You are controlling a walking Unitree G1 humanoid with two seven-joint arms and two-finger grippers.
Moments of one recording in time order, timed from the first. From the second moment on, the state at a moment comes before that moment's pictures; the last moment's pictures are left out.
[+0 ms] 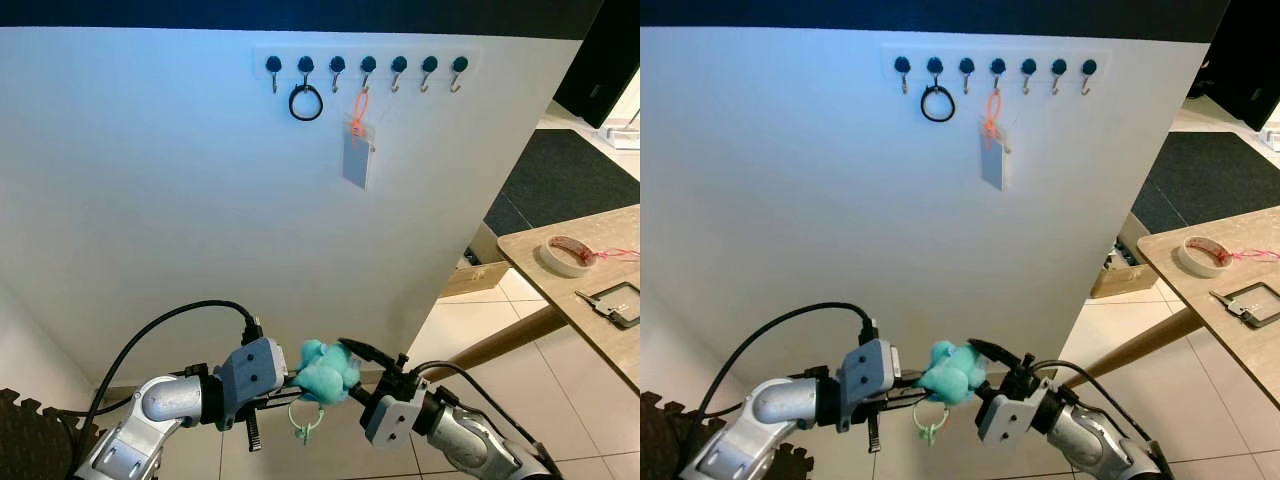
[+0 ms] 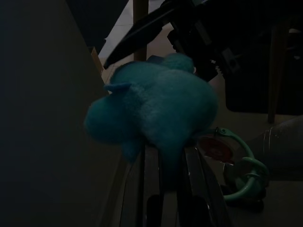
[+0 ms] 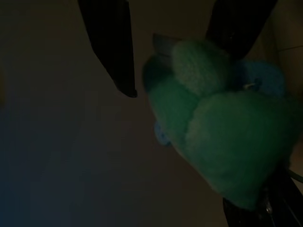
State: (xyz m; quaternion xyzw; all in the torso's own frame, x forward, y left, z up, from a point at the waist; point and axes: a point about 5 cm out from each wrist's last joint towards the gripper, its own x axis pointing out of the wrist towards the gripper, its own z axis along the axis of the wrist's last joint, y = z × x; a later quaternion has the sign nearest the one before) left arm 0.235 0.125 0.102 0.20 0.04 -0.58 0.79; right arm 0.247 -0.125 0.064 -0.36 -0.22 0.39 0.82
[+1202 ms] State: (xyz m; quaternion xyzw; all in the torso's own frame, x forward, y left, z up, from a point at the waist) left arm 0.230 0.101 0.110 0.14 0.04 -0.59 0.80; right arm 0.255 -0.114 0.063 -0.34 -0.21 0.40 0.83
